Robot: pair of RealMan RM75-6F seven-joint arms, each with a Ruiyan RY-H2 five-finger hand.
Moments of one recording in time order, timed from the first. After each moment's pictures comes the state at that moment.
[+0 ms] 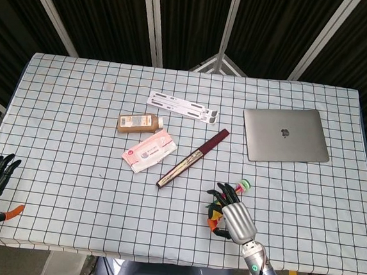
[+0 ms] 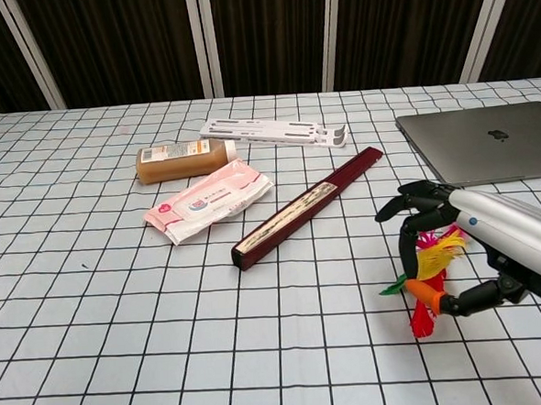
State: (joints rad) left arm -0.03 -1.17 0.02 -1.56 1.66 1.60 0.05; right arm 0.32 -1.65 0.00 -1.54 -1.62 1.26 -0.05
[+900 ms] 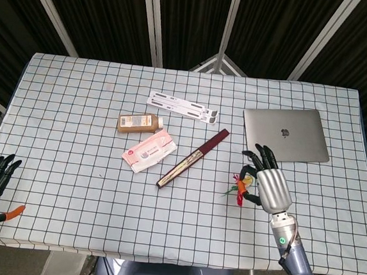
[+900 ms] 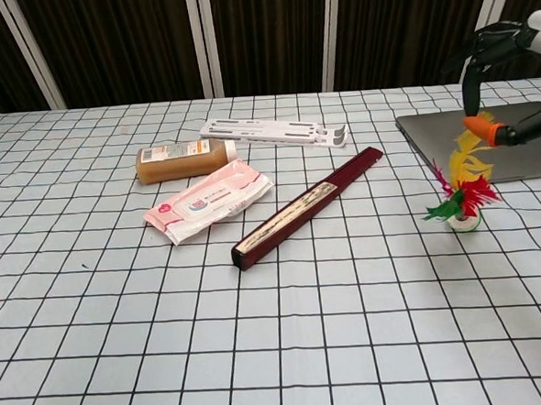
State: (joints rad) left arm -0.03 -1.17 0.03 -1.57 1.66 1.59 0.05; right arm 0.37 -1.41 0.23 -1.72 -1.46 1.27 -0.14
